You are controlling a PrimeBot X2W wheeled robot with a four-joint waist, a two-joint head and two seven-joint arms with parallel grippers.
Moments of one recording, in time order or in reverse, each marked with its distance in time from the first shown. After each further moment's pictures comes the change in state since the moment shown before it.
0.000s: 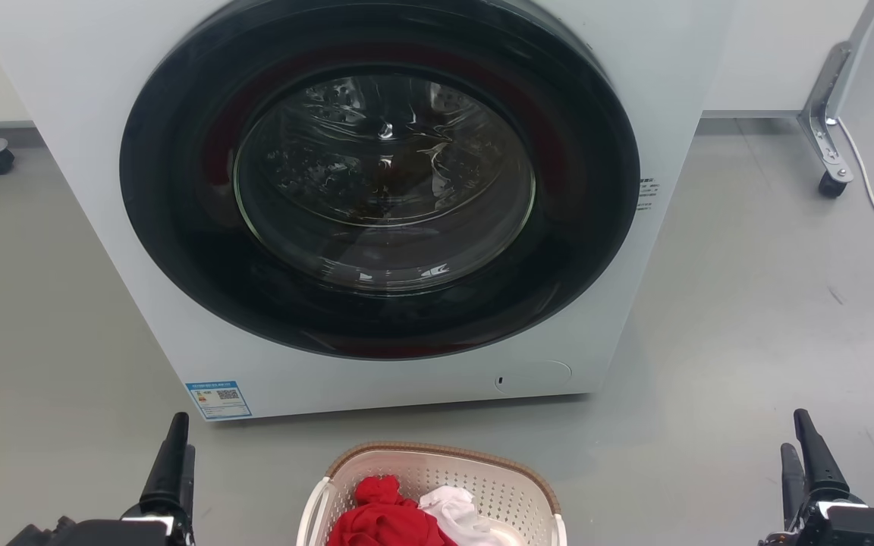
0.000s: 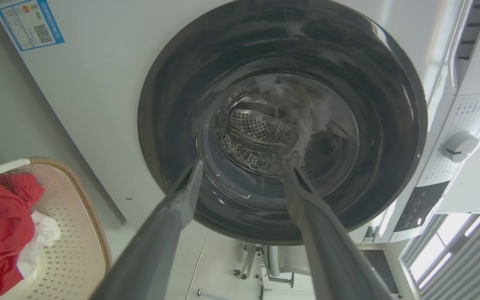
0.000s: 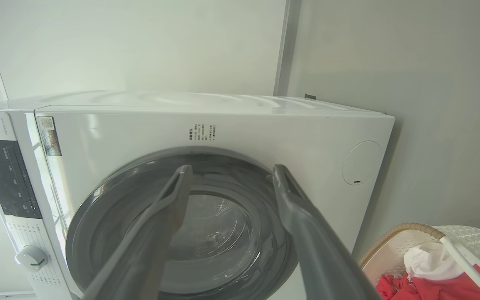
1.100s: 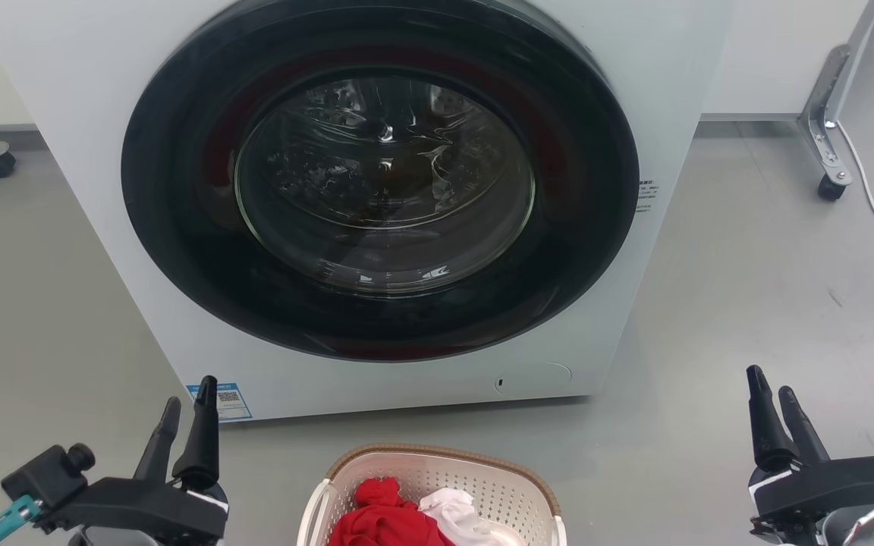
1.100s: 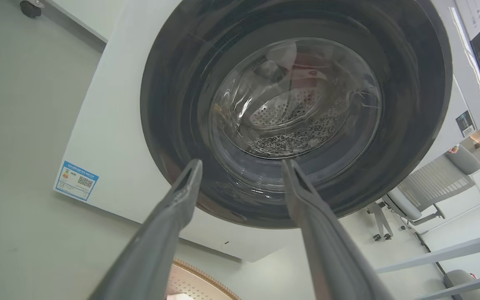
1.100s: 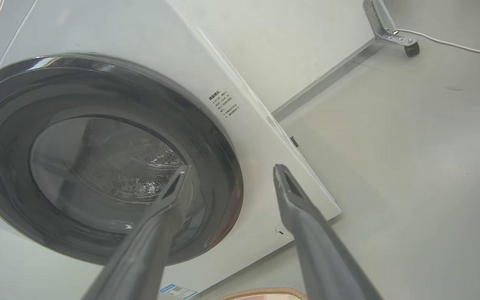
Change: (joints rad) left arm -0.039 0.125 -0.179 -0.085 0.557 0.074 -0.142; right arm -0.039 -0.134 0.207 -0.068 -0.611 -0.068 -0.132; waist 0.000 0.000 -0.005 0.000
